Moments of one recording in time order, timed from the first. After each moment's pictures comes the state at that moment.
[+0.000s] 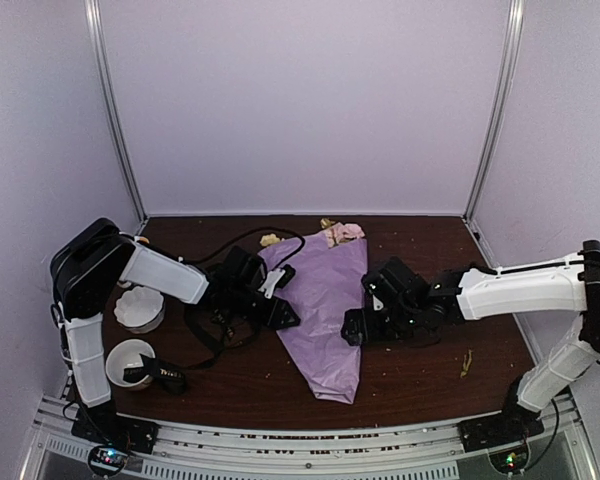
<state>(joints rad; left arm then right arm) -0.74 1.98 1.05 0.11 0.43 -0.29 0.95 1.51 0.91 -0.37 0.10 0.71</state>
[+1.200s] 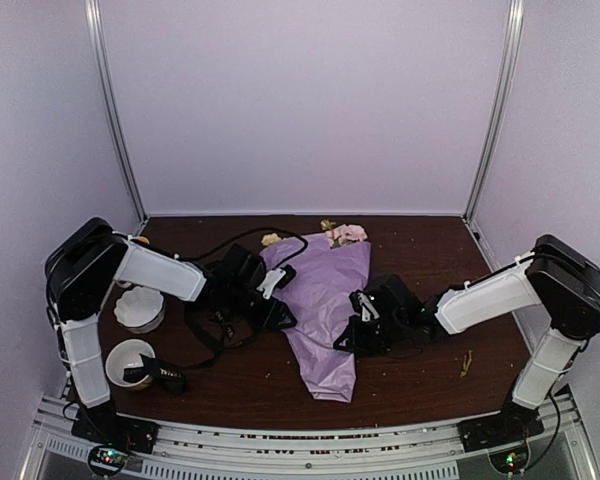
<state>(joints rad) -0.74 1.96 1.06 0.05 0.41 -0.18 0.86 1.70 0.74 0.14 -0.25 0.93</state>
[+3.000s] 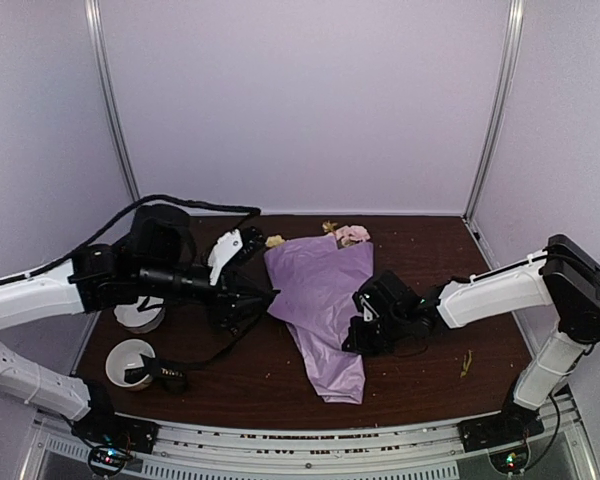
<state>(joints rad) -0.91 1.20 0.96 -0.32 0.26 0.07 0.88 1.66 0.81 -0.10 -0.13 0.88</state>
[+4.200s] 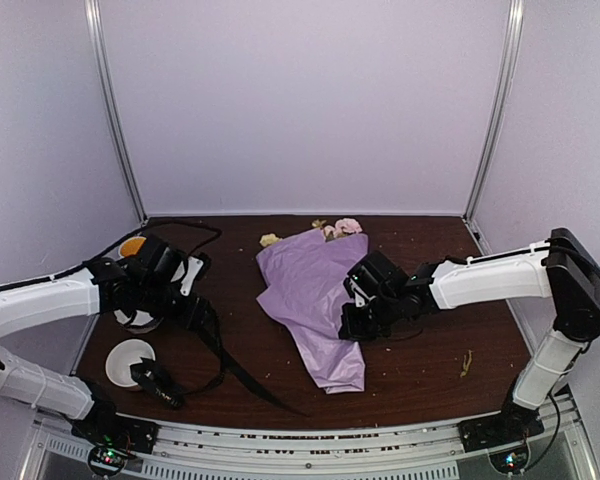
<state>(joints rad) -0.66 1.18 0.79 -0.52 -0.06 -0.16 0.87 1.69 1.01 -0.34 -0.10 0.77</state>
